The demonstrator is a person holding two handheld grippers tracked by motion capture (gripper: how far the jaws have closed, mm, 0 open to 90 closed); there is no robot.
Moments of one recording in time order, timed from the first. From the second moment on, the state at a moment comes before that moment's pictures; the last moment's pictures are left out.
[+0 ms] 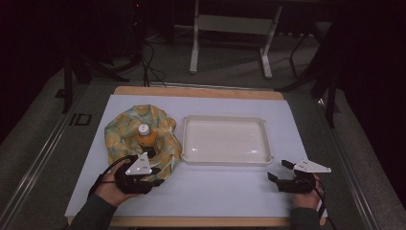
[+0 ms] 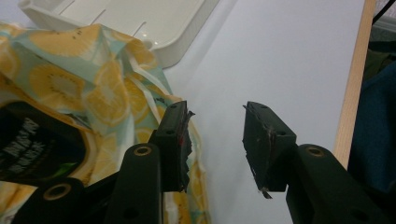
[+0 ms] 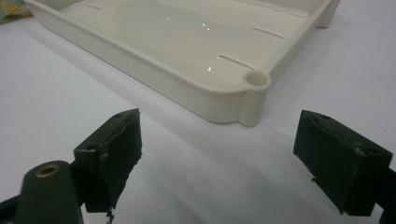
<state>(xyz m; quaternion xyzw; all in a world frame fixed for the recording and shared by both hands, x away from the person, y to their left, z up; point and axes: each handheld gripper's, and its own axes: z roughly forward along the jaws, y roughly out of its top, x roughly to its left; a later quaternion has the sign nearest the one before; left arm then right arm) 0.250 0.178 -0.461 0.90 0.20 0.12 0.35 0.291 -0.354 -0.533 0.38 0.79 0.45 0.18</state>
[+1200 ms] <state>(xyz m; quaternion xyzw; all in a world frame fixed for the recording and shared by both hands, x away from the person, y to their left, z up) 0.277 0.201 -0.417 0.92 0.18 0.14 0.32 0.291 -0.353 -0.533 0.38 0.79 0.45 0.18</state>
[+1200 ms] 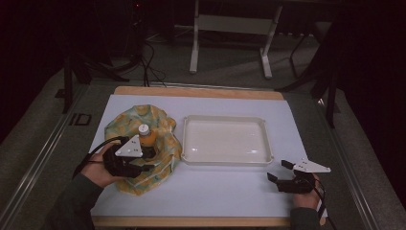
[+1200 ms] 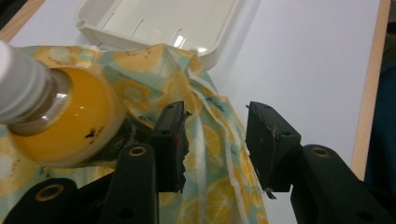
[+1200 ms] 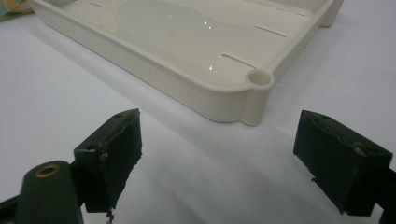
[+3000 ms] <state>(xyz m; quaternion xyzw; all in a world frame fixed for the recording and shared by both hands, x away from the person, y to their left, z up) 0.323 0.224 -0.366 0.93 0.21 0.15 0.26 0.291 -0.353 -0.533 0.37 0.79 0.45 0.18</state>
